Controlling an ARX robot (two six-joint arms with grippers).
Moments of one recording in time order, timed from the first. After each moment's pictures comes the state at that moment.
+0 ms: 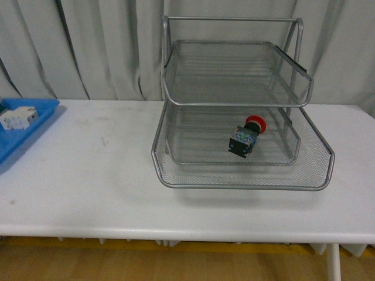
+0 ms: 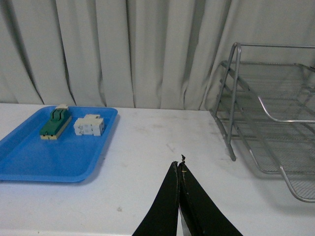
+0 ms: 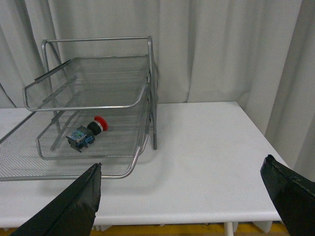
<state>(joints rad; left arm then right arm) 0.00 0.48 0.01 0.47 0.00 -0.01 0.00 0.00 0.01 0.00 0.00 0.00</state>
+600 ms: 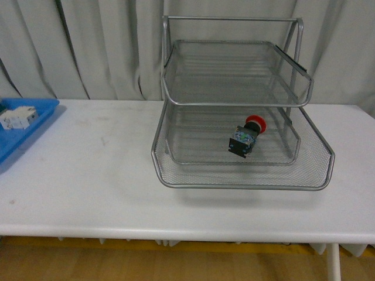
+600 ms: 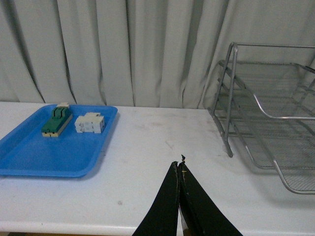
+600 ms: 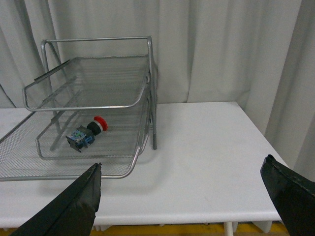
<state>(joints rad) 0.00 0.23 0.01 0.23 0.00 -0.01 0.00 0.00 0.01 0.00 0.00 0.00</state>
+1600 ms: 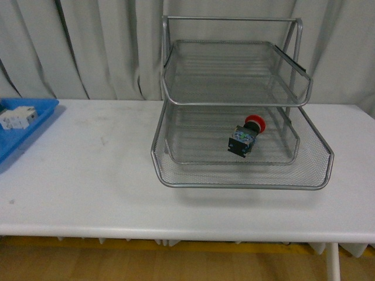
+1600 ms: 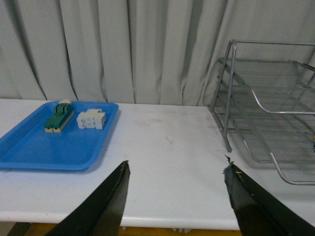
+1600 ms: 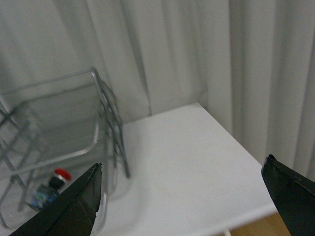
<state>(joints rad) 0.00 0.01 0.01 0.00 0.00 -0.01 -0.08 0.41 0.17 0.20 0.14 0.17</state>
